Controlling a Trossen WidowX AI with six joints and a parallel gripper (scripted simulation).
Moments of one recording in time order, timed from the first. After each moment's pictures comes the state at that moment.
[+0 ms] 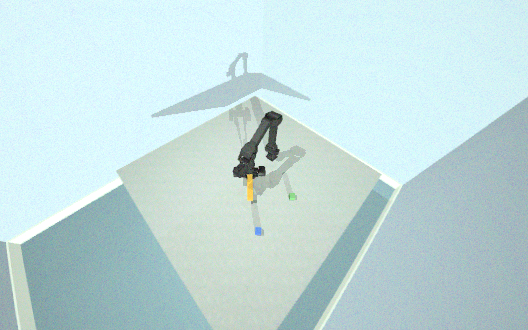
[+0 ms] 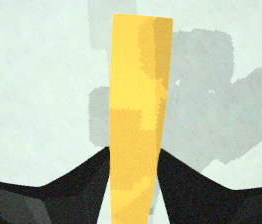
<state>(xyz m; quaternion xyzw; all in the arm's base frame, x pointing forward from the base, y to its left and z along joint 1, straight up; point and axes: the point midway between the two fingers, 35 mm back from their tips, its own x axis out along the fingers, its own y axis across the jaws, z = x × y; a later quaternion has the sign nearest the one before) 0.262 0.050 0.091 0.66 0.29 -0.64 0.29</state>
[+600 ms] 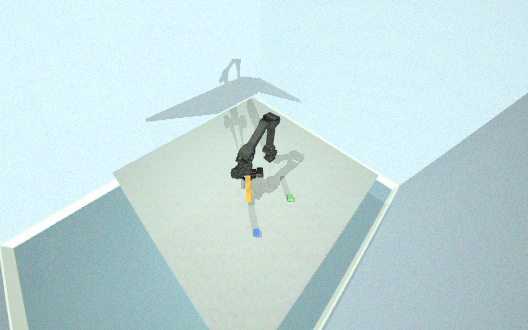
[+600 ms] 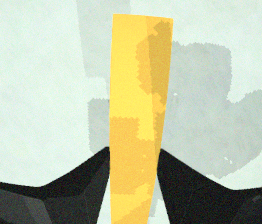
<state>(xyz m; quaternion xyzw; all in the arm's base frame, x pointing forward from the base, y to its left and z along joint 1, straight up) 0.262 0.050 0.091 0.66 0.29 -0.64 0.29</state>
